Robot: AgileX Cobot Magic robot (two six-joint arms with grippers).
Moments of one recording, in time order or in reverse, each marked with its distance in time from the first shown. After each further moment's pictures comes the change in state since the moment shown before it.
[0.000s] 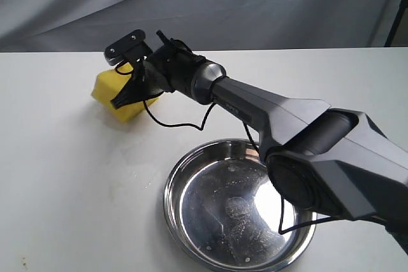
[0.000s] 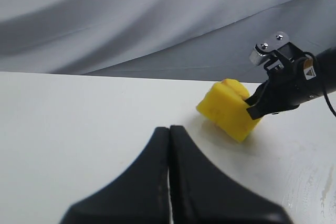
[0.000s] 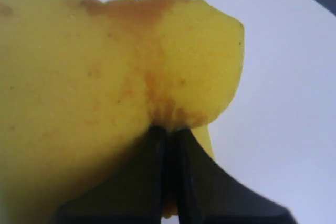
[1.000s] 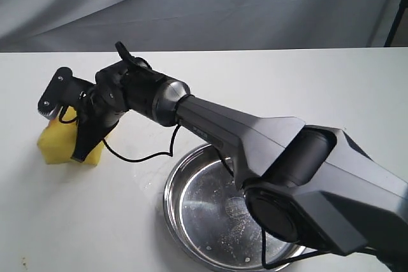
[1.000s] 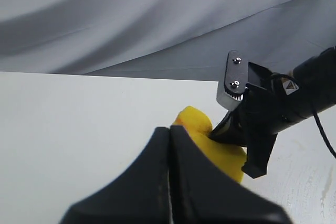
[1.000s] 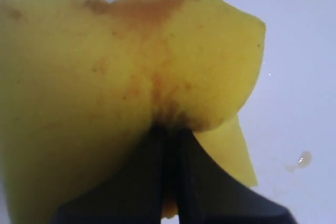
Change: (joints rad) left arm 0.000 0.000 0.000 0.000 0.000 0.000; right arm 0.156 -0.010 -0.012 0.333 0.125 -0.663
